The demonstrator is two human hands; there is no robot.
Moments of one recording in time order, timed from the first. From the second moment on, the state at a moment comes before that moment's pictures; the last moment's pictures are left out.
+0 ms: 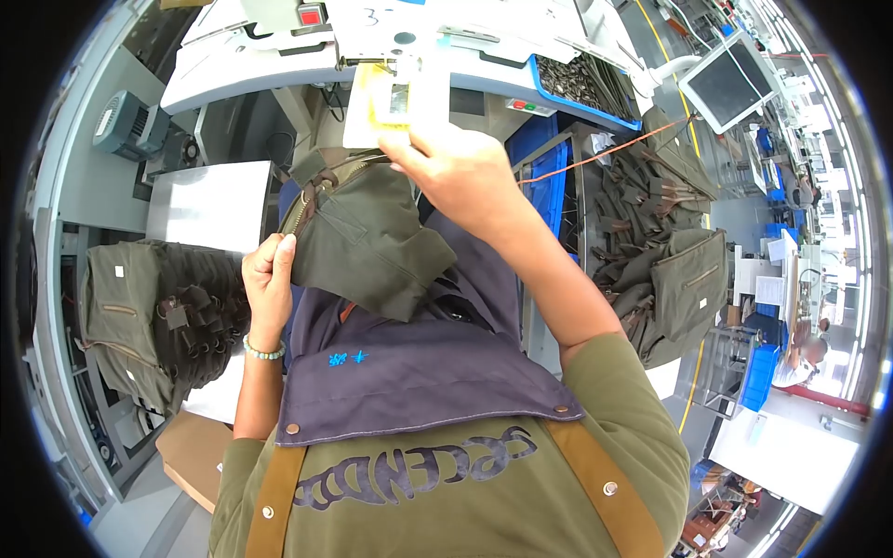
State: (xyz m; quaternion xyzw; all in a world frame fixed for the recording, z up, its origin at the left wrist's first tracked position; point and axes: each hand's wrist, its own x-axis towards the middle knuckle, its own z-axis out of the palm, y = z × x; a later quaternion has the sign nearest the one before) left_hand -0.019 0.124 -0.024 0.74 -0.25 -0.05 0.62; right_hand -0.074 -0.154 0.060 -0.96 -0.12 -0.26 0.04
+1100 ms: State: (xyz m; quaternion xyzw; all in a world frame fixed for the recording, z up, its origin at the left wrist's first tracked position) left_hand -0.034 0.086 -0.033 0.76 -0.34 -0.13 0.54; right_hand 0.074 -0.357 -0.080 -0.93 -0.03 -0.34 -0.11
